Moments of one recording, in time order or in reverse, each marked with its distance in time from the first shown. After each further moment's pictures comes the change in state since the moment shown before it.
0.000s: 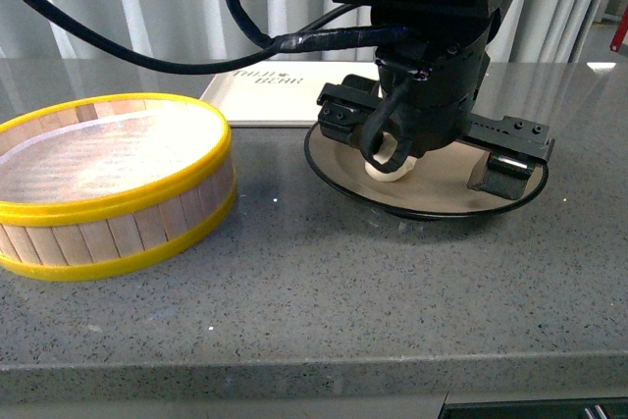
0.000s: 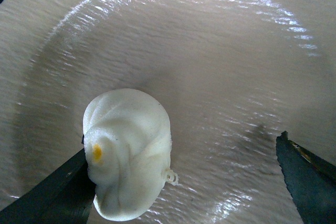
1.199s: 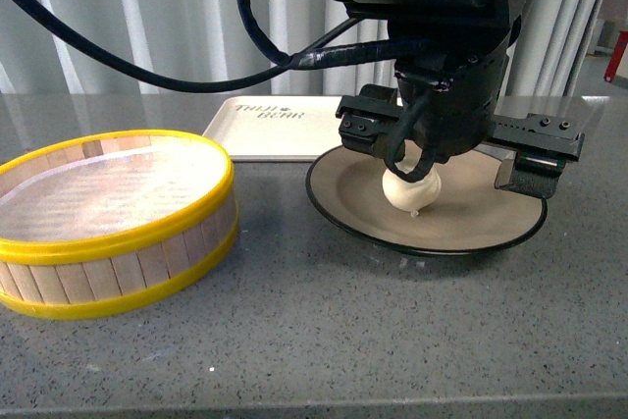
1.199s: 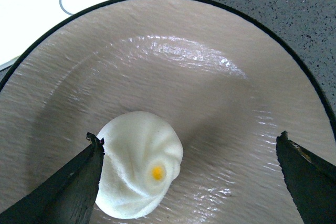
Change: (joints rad) left arm -0.019 -0.026 0.030 0.053 -0.002 -0.029; right arm 0.000 0.000 0.000 0.000 0.000 0.000
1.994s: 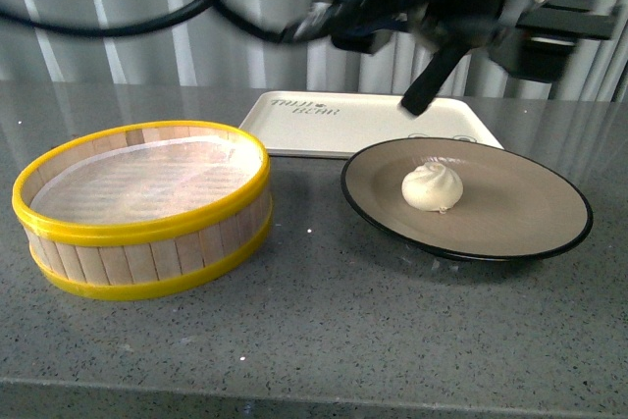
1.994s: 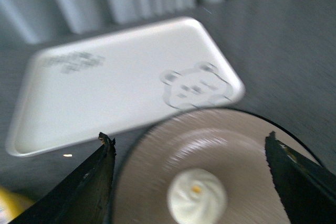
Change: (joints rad) left arm 0.038 -0.393 -0.643 0.814 -0.435 0.027; right arm 0.000 0.000 0.000 0.000 0.000 0.000
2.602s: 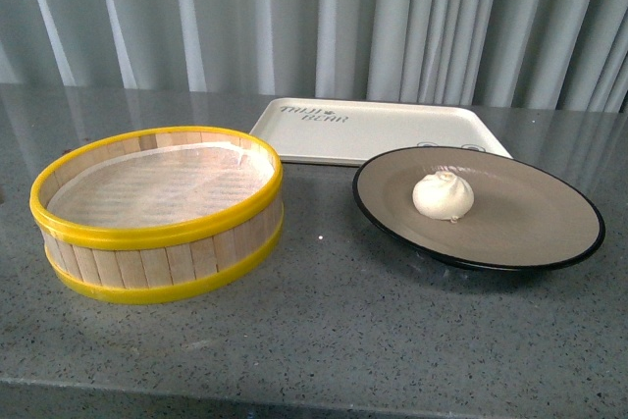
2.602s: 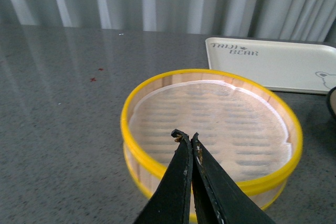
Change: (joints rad) left arm 0.418 -0.729 -1.046 0.412 0.324 0.023; right arm 0.000 0.000 0.000 0.000 -0.002 0.000
